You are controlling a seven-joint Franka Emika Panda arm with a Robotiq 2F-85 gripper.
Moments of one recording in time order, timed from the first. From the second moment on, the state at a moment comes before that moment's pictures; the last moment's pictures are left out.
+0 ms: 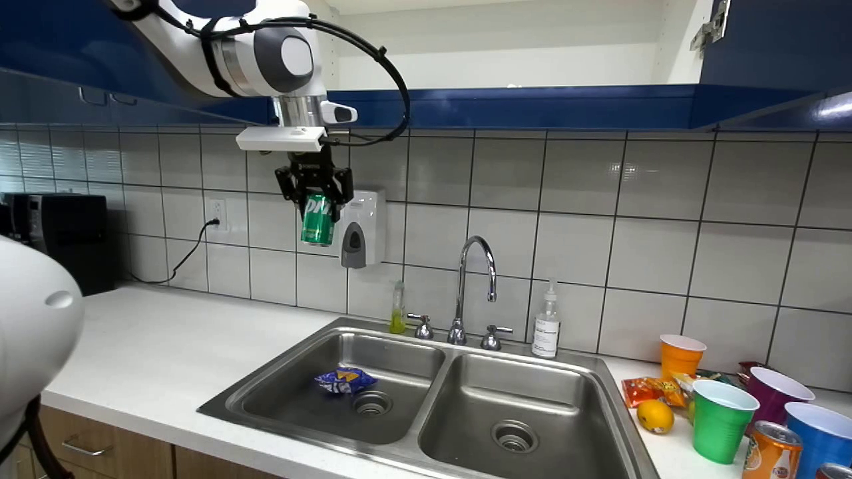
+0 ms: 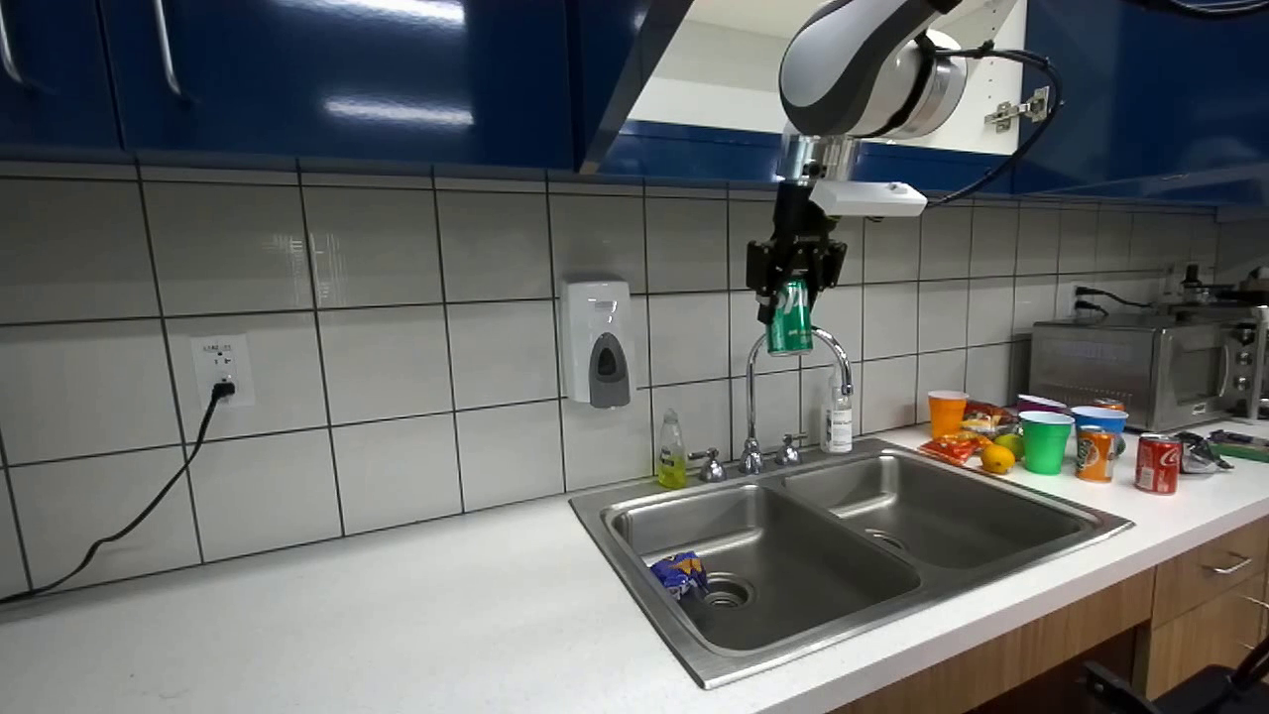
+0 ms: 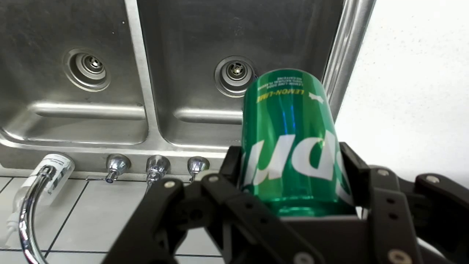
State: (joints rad) arm 0.06 -0.38 -0.01 -2.36 -0.04 2.30 -0.04
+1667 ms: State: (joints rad) arm 0.06 -0.37 -0.01 -2.33 -0.04 2.29 -0.04
